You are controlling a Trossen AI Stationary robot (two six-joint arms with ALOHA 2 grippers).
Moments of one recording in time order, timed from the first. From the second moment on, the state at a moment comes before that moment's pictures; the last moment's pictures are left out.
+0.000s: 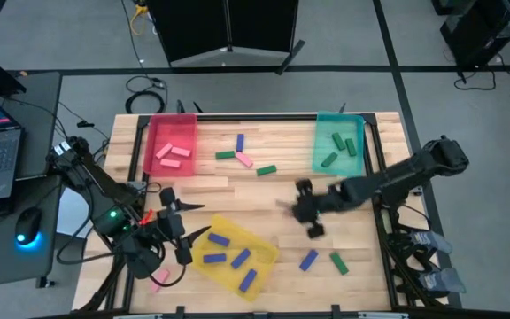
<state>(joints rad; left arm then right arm) -0.83 1.30 1.25 -0.78 -1.10 -0.54 0.26 1.41 0.83 -0.40 0.19 -0.07</state>
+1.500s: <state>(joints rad) -0.87 1.25 1.25 -0.62 -1.40 -0.43 -0.22 2.69 2.33 0.22 -0.03 0.32</state>
